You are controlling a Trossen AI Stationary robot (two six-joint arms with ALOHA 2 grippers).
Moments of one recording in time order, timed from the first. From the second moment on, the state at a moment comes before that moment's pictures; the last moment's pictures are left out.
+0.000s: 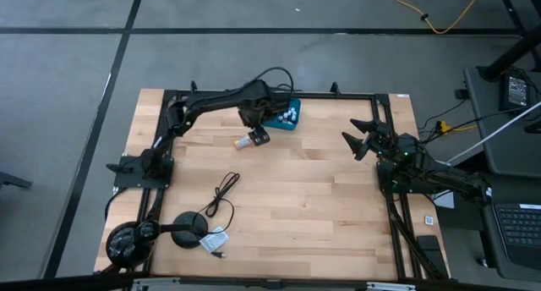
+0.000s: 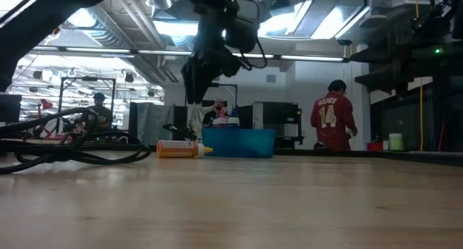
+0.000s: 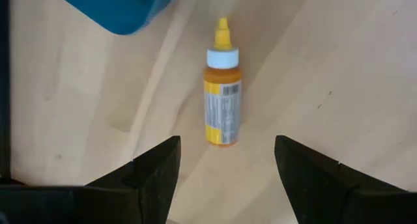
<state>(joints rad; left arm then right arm) 0.36 2.16 2.04 -1.57 -0.10 -0.15 -0.34 0.00 0.01 0.06 0.23 0.31</state>
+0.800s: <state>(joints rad) 0.36 2.31 2.01 -1.40 -0.13 -0.16 -0.34 0.00 0.01 0.06 0.23 0.31</state>
